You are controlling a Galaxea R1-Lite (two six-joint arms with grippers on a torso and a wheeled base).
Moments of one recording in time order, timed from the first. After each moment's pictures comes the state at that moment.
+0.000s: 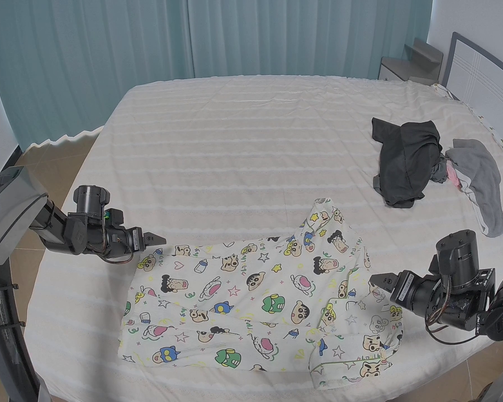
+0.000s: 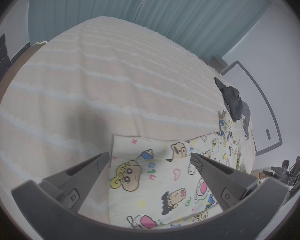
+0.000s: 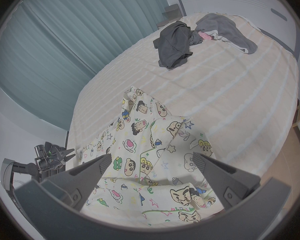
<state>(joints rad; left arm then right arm) 0.02 2.23 -1.14 -0.32 -0.41 -0.19 0.51 1.63 -0.39 -0.57 -0.26 0.84</state>
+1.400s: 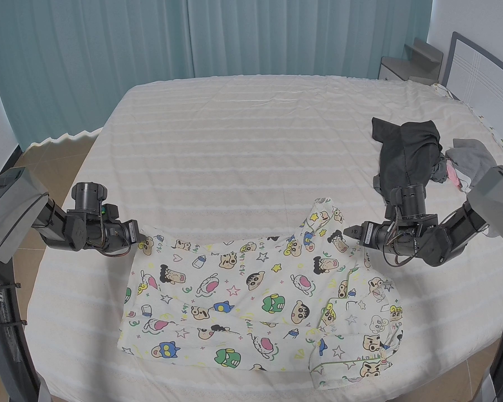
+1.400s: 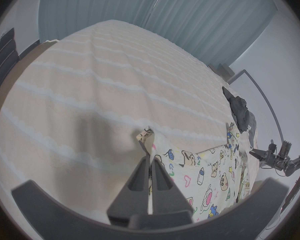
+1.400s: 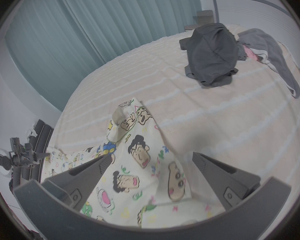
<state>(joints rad) 0.05 2.27 -1.20 -0.35 -0.37 -0.25 0.24 2.18 -1.02 -0.56 -0.02 0.41</state>
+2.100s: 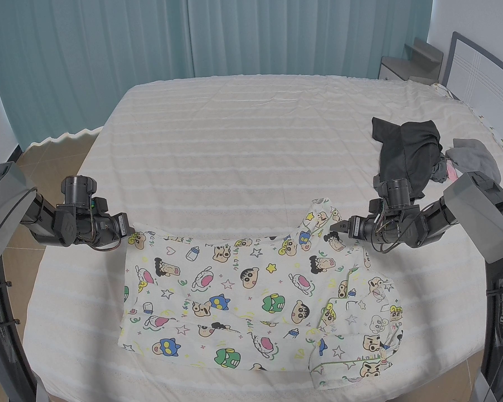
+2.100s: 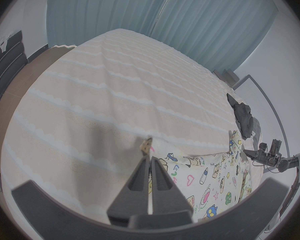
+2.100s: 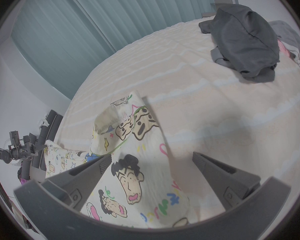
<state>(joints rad) 0.08 2.21 -1.18 -0.34 -0.32 -0.26 0.18 2.42 -1.40 -0.38 0.20 0.32</state>
